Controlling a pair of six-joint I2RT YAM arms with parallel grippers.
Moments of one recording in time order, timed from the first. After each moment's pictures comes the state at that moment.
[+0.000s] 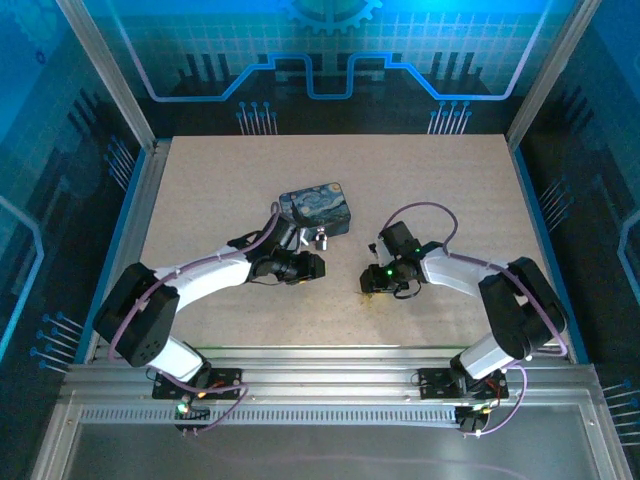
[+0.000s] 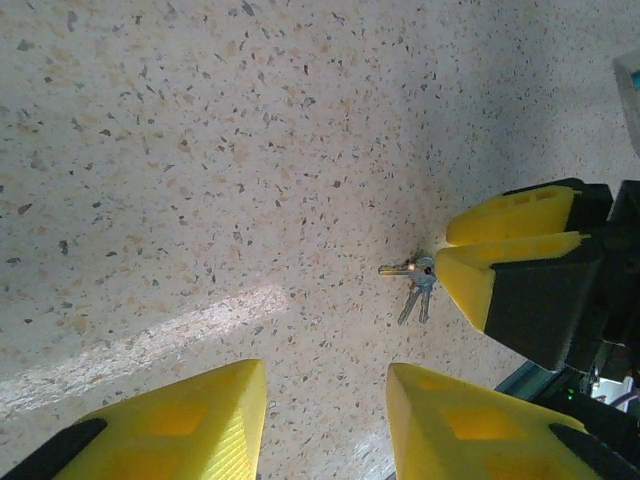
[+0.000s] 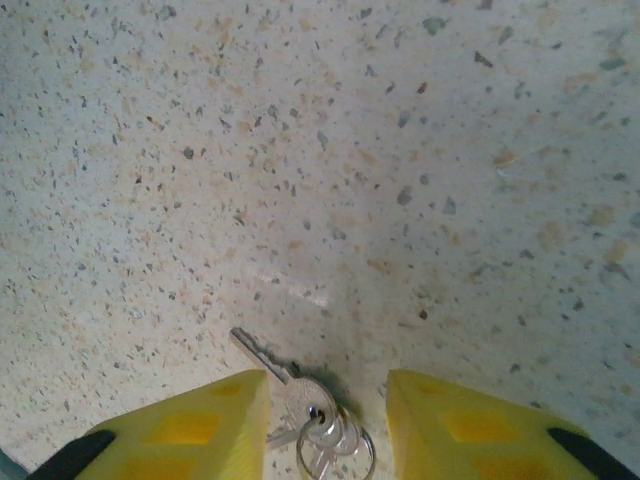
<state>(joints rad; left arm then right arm) -0.58 1.52 0.85 -0.30 0.41 -0.77 0.50 1.53 0.75 -0.43 -0.32 0.40</state>
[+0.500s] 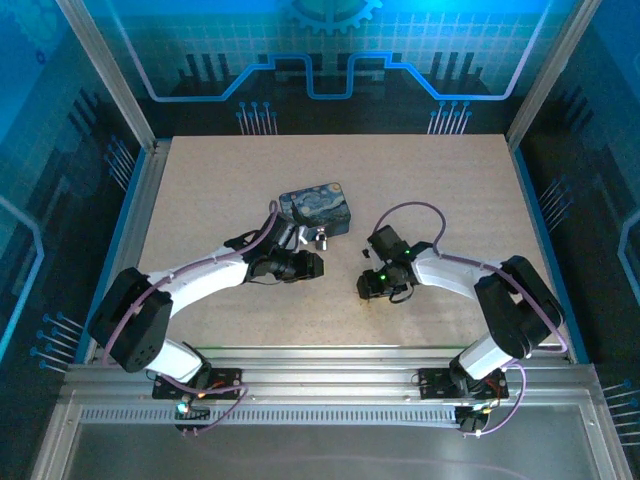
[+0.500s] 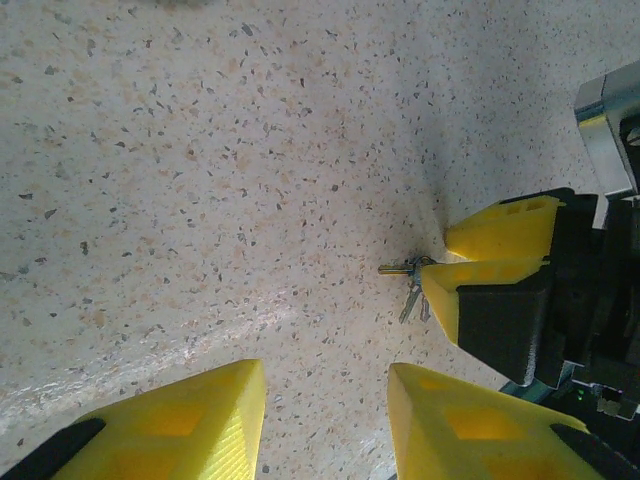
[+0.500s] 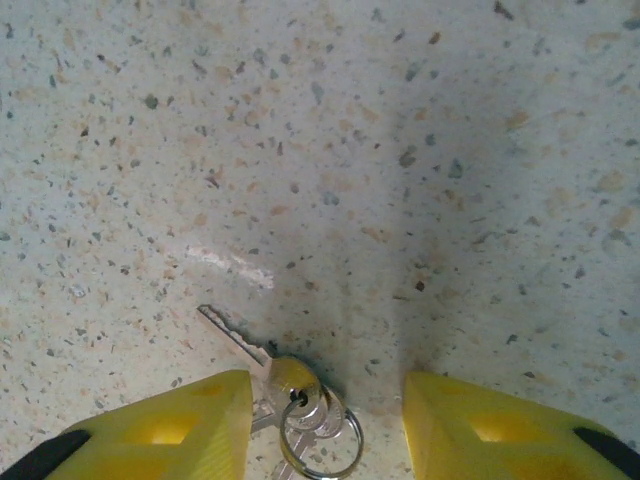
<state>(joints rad) -0.59 1.48 0.86 -0.33 0.38 -0.74 0.59 1.56 0.79 -0.50 -0.18 0.38</state>
